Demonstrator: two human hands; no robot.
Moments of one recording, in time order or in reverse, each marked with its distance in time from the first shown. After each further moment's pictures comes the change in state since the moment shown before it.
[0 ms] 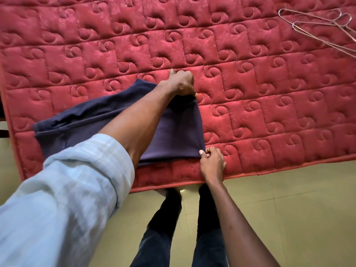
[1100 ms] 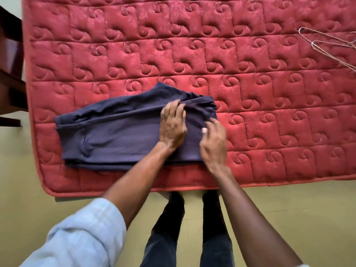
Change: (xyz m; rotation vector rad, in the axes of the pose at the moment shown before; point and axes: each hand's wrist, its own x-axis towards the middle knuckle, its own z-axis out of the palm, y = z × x) left_hand -0.107 -0.059 0.123 -0.083 1.021 0.002; right_hand 0.018 -0.078 0.007 -0.014 0.245 -0.629
